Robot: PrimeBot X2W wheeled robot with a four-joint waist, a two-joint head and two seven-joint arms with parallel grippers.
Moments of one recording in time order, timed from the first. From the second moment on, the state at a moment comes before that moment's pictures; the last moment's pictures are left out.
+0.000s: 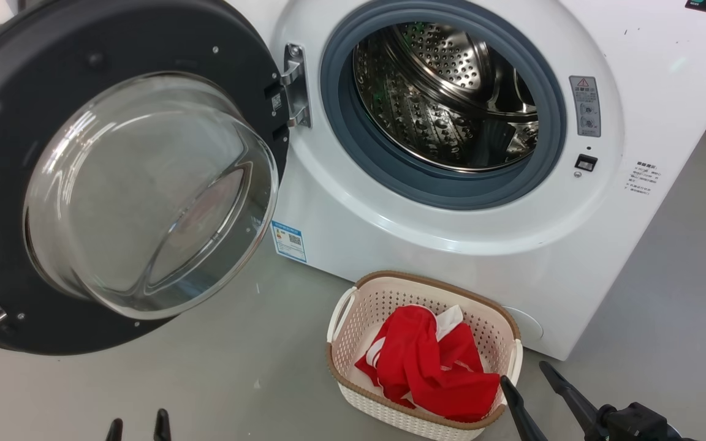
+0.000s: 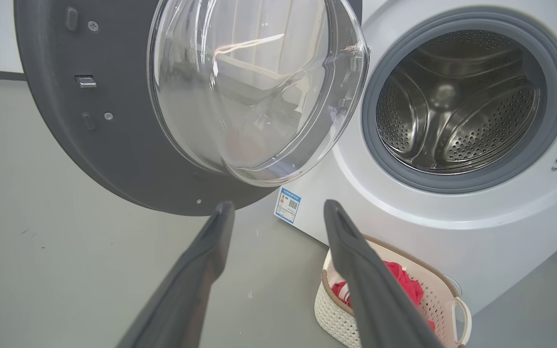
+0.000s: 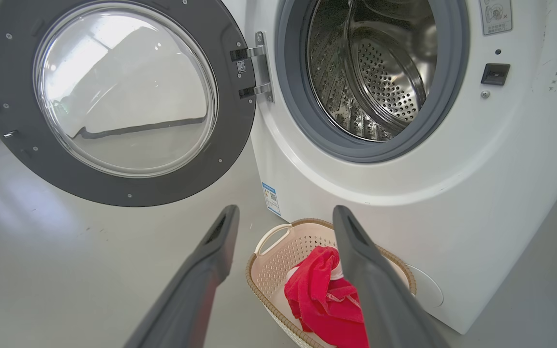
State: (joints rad) left arm 0.21 0.04 0.04 0.12 -0.34 0.00 -0.26; right arm 0.12 -0.16 0.23 0.19 0.38 0.12 -0.26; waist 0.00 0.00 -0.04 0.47
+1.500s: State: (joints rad) left arm -0.86 0.57 0.44 0.87 -0.92 -0.12 0.16; right arm 0.07 -0.19 0.21 0.18 0.38 0.12 -0.26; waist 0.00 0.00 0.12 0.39
